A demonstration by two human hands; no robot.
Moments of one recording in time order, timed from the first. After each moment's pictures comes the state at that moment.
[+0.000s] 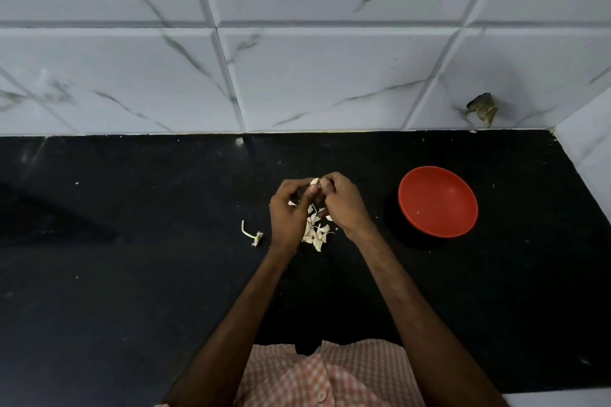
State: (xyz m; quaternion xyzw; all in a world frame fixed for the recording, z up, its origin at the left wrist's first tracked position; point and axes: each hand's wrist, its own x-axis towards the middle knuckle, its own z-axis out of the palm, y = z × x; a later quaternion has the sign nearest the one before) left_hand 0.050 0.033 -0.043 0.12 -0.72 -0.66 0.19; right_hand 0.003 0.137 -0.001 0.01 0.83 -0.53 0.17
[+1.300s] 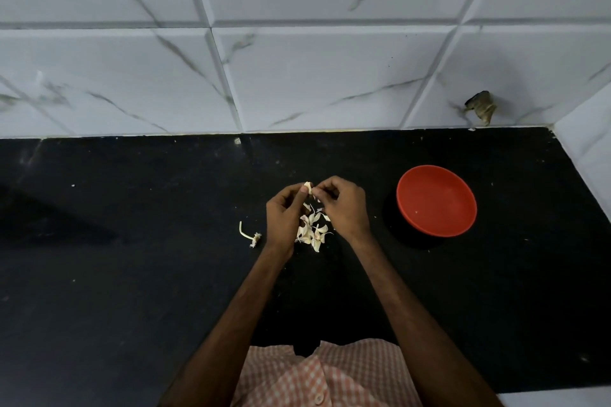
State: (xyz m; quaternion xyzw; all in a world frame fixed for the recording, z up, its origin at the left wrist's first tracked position) left_hand 0.052 0.030 -0.042 0.21 -0.63 -0.74 0.08; right_hand 0.004 0.148 -0.026 -0.08 0.85 -0.51 0.04
